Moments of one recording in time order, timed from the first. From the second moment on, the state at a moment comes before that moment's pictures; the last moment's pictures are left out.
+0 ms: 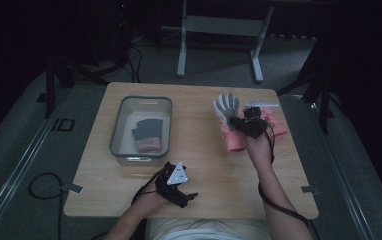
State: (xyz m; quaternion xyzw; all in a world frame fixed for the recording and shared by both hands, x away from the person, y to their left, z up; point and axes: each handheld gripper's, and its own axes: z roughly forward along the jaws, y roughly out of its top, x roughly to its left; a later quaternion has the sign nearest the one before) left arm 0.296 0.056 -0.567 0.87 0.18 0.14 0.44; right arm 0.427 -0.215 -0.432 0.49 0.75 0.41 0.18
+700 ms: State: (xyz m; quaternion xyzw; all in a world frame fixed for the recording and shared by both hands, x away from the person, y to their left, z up) left arm 0.295 0.055 -0.566 0.87 0.18 0.14 0.44; right arm 0.401 -0.189 -0.513 0.59 0.71 0.36 0.15
